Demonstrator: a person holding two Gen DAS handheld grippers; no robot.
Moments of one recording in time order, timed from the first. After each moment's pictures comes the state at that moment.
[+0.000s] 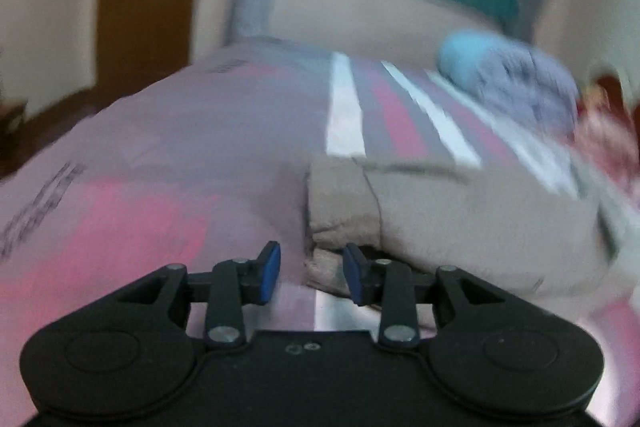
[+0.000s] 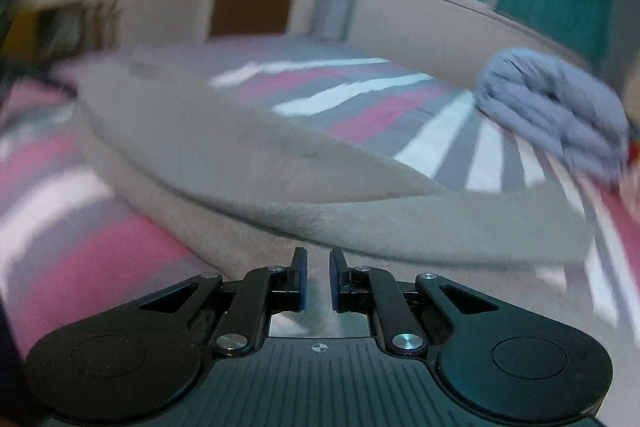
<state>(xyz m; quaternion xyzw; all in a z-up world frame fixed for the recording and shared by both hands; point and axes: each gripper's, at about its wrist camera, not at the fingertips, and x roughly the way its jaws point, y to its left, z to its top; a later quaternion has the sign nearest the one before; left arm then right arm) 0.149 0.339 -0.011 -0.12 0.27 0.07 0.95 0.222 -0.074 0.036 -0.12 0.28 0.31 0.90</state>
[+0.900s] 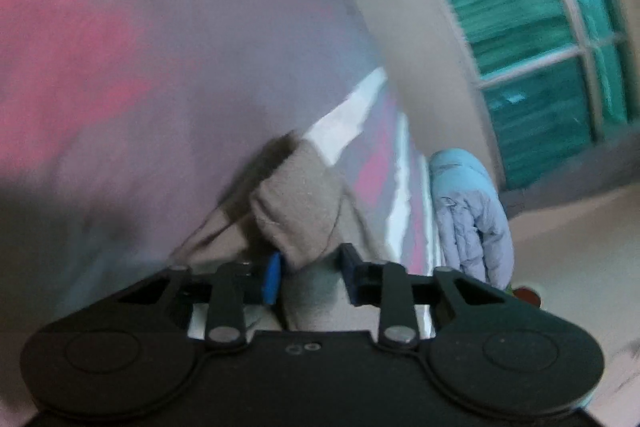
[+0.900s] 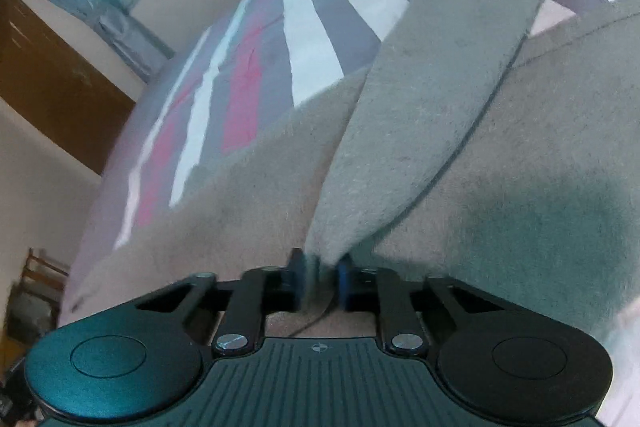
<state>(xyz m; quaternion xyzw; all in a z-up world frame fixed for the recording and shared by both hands) 0.221 0.382 -0.058 -0.51 0.24 0.03 0.83 0.325 -0.107 0.031 0.29 0.44 0.14 0.84</state>
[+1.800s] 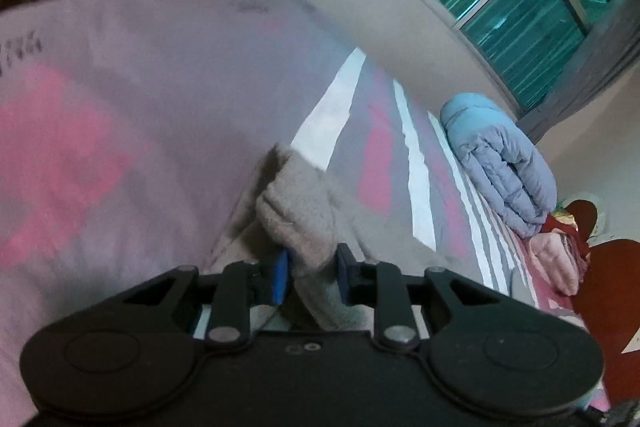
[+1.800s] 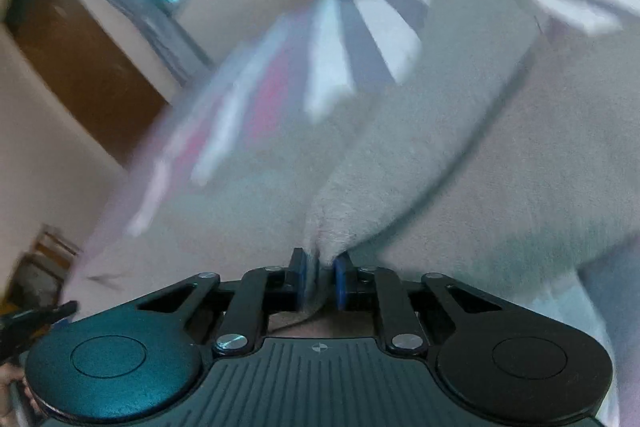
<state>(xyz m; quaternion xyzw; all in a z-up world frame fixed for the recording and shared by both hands) 0.212 0.353 -0.039 -0.33 0.29 0.05 0.90 0.239 -0.175 0.049 0.26 0.37 0.19 0.87</state>
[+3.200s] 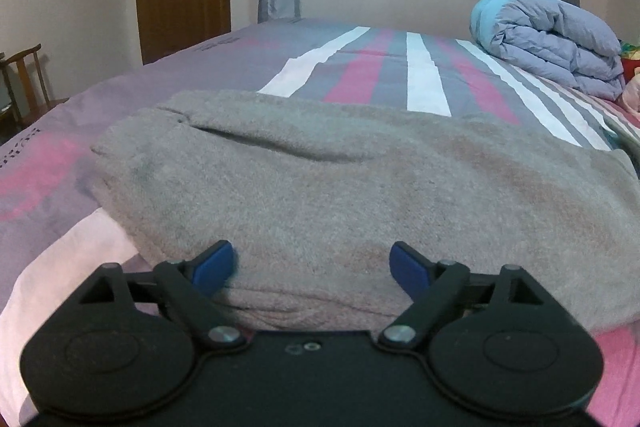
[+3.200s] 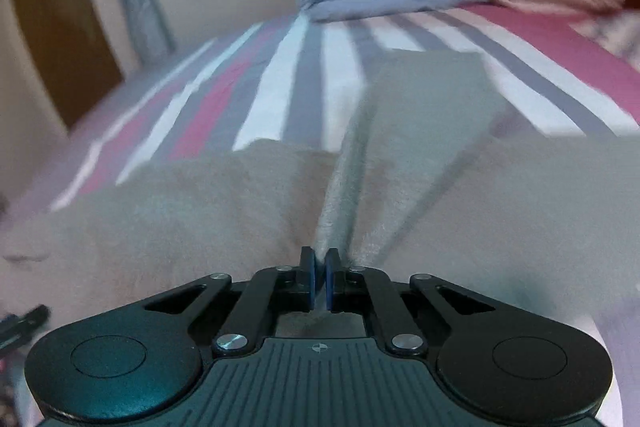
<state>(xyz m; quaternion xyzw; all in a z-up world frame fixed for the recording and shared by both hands) 0.229 0.142 -0.074 -0.06 0.31 0.18 0.93 0.266 -0.182 0.043 0.14 0.38 0.11 0.91</state>
